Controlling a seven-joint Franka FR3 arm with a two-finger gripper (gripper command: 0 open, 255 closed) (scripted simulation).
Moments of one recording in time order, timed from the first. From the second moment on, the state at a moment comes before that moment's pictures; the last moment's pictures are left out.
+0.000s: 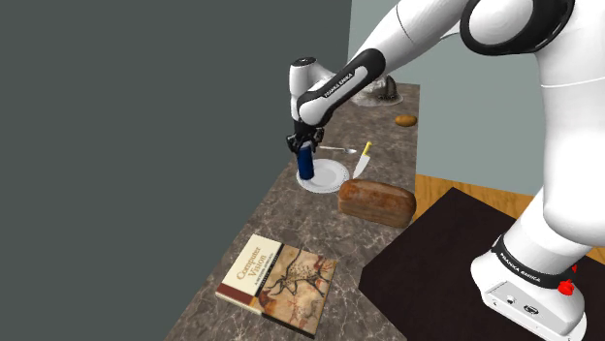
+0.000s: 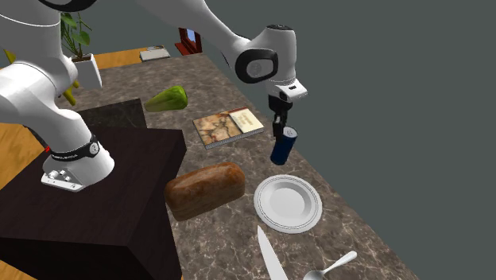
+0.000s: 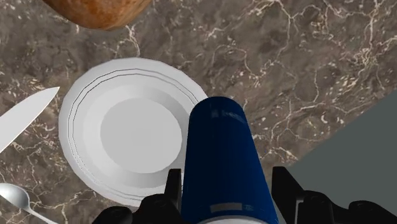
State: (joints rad) arm 0.04 0.52 0.17 -1.81 -0.24 2.40 0.56
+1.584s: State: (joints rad) arm -0.12 0.64 0.12 -1.77 -0.23 2.49 0.36
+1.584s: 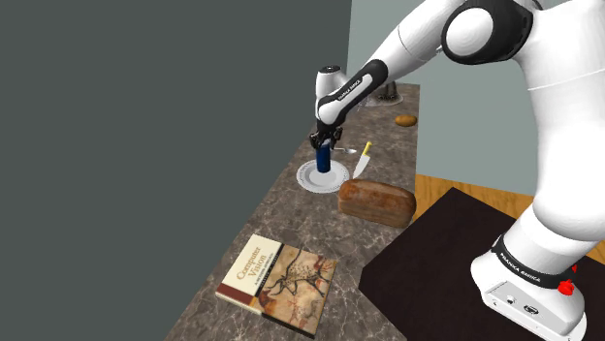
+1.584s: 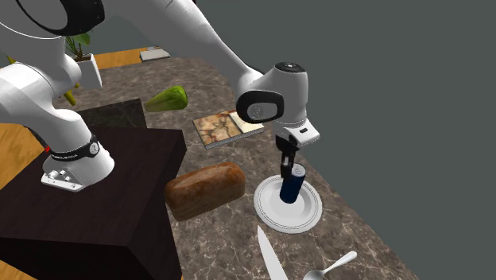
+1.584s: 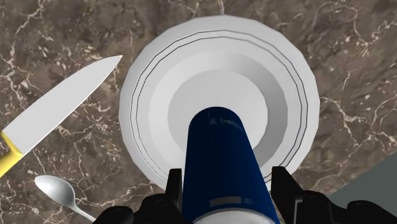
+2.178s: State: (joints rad) arm -0.11 0.71 0.11 -1.75 -0.24 2.55 0.38
